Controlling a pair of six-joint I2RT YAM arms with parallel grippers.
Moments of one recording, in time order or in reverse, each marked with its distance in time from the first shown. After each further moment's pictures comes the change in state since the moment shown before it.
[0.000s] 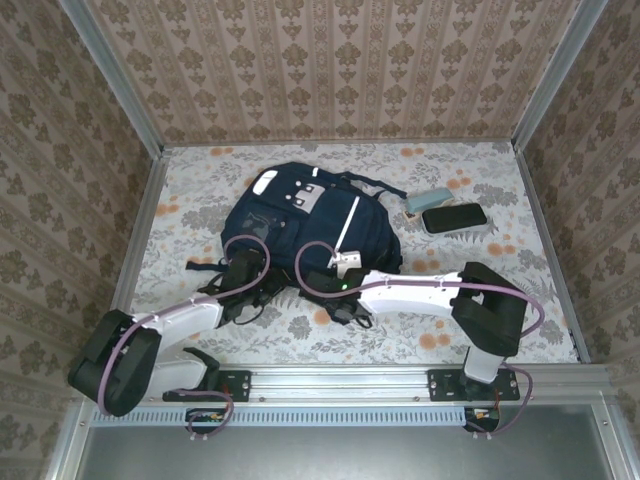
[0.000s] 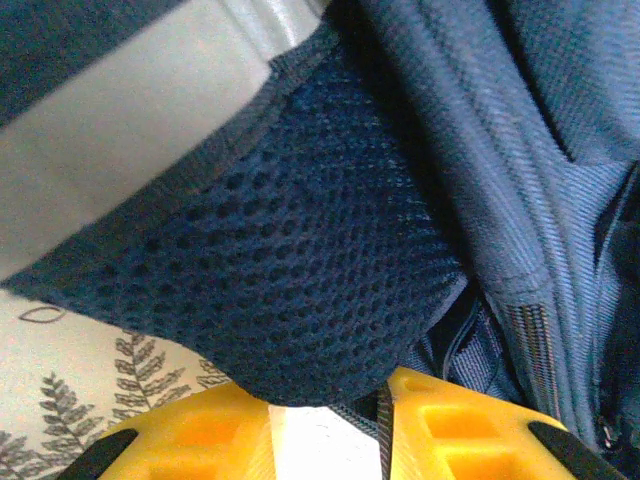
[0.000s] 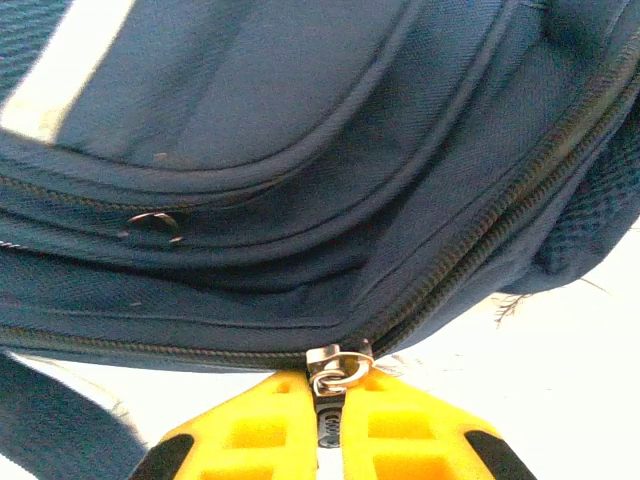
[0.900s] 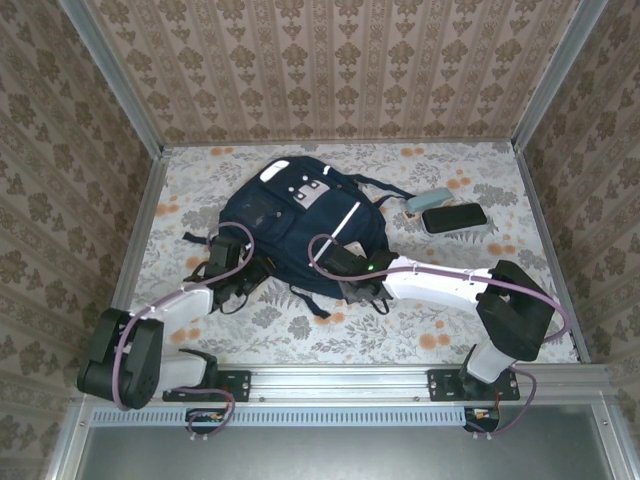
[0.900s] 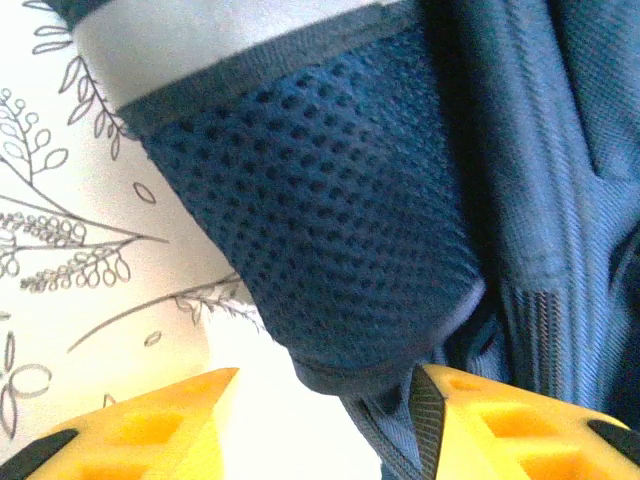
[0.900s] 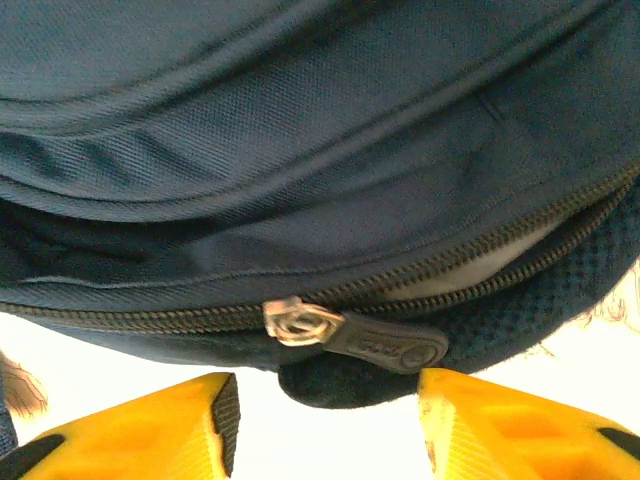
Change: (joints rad) left arm 0.216 0.011 0.069 -0.106 0.084 0.178; right arm -0.155 -0.106 -0.061 0.091 -0.241 -0.488
